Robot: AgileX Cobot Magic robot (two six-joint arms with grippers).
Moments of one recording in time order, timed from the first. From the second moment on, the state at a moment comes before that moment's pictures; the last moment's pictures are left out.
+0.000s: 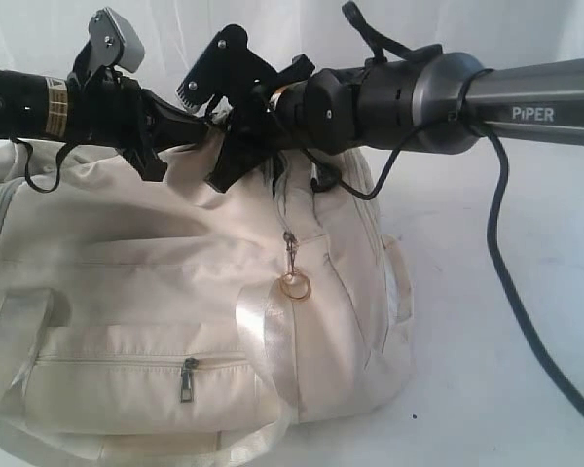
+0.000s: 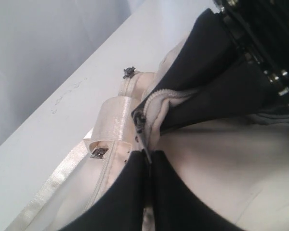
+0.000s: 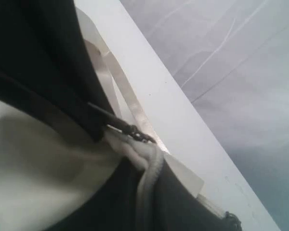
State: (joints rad) left arm -0.17 1.84 -1.29 1.67 -0.83 -1.08; right arm 0.77 1.99 -1.50 0.18 0.07 -0.71
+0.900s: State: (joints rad) left arm -0.13 1.84 -1.29 1.67 -0.83 -1.04; right arm 0.77 2.00 -1.50 0.18 0.08 -0.71
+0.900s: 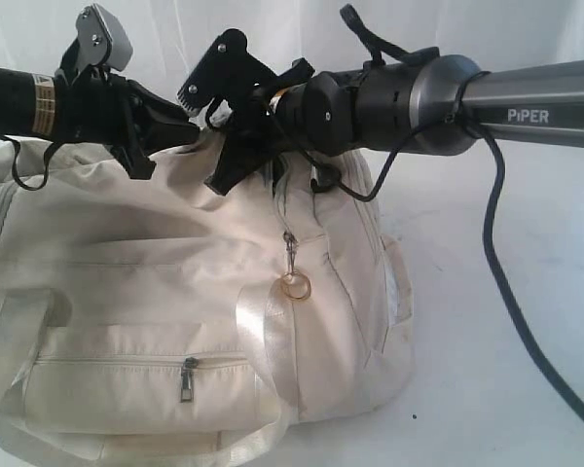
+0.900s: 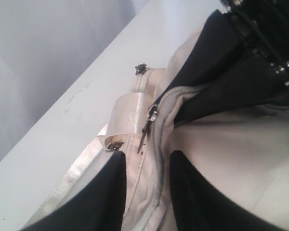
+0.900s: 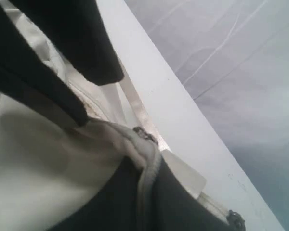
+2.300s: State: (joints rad) left arm -0.22 1.87 -1.29 1.63 -0.76 -0.95; right arm 0.76 1.96 -1.50 0.15 0.19 -0.90
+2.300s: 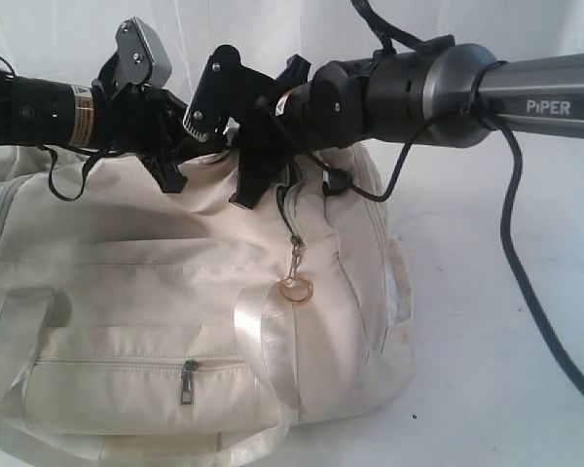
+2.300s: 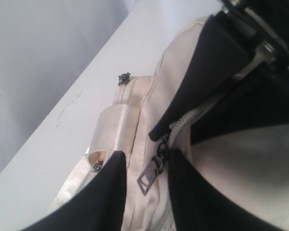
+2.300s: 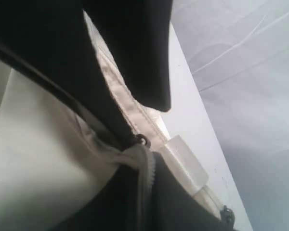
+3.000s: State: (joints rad) left arm -0.22 1.87 -1.27 1.63 -0.89 -1.04; right arm 0.78 1.91 -1.49 0.14 0.20 -1.00
